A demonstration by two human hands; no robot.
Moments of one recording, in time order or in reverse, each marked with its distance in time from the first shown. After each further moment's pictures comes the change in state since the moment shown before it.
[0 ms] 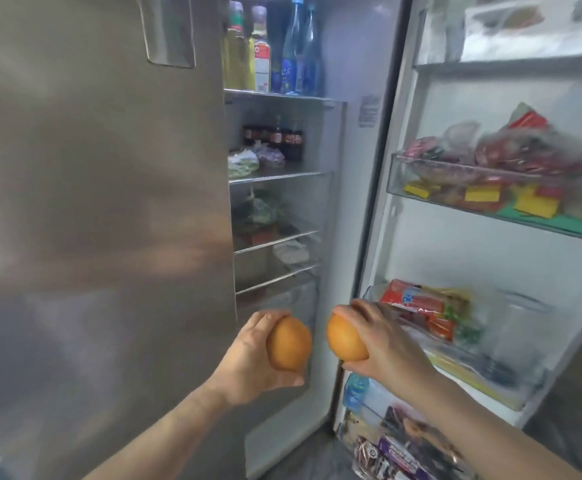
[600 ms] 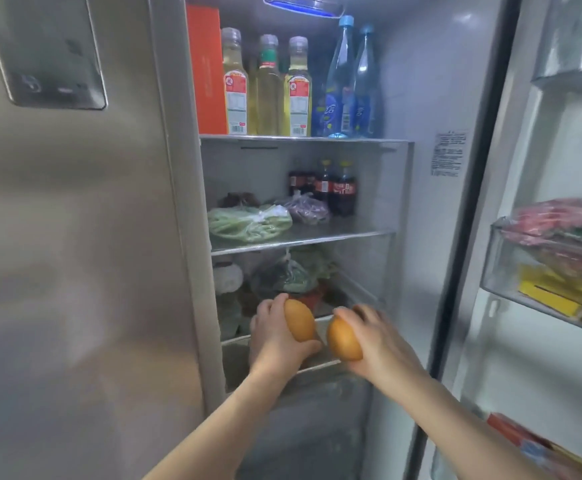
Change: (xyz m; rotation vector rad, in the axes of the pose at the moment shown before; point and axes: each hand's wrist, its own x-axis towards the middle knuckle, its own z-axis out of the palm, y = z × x) left_hand 0.265 -0.061 -0.005 0.201 0.528 -0.400; right_hand 0.281 0.098 0.053 0.071 0.084 -0.145
